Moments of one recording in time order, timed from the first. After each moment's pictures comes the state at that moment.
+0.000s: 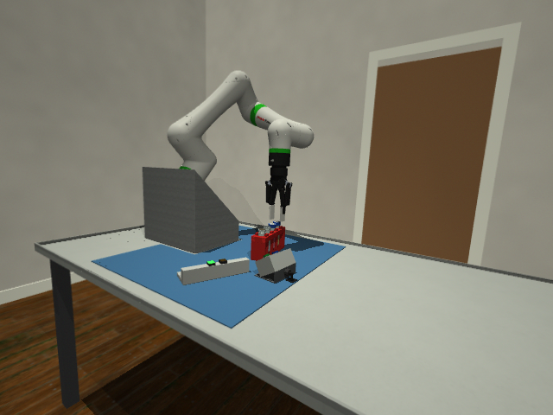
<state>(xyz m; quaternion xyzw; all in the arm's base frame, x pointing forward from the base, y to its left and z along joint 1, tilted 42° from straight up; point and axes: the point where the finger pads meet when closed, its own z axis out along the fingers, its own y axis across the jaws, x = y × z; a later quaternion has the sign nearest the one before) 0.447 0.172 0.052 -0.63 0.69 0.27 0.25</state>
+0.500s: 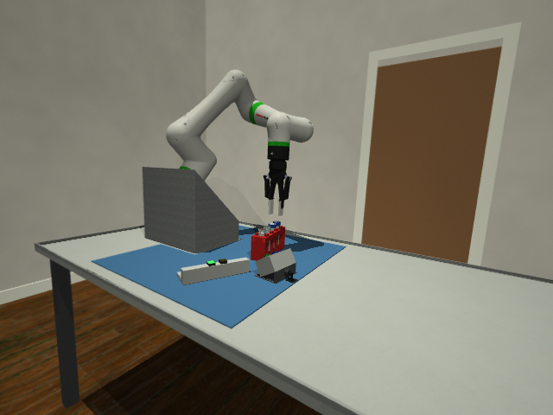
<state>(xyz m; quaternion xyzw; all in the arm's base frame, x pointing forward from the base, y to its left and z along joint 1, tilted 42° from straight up) 0.446 0.145 0.064 -0.66 0.66 0.25 0.25</state>
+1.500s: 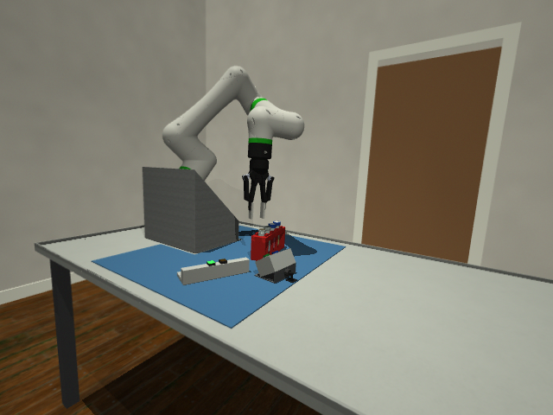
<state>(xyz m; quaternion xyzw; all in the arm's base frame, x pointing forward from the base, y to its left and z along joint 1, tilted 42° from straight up) 0.436 0.054 -0.020 -0.91 0.21 0.08 0.34</state>
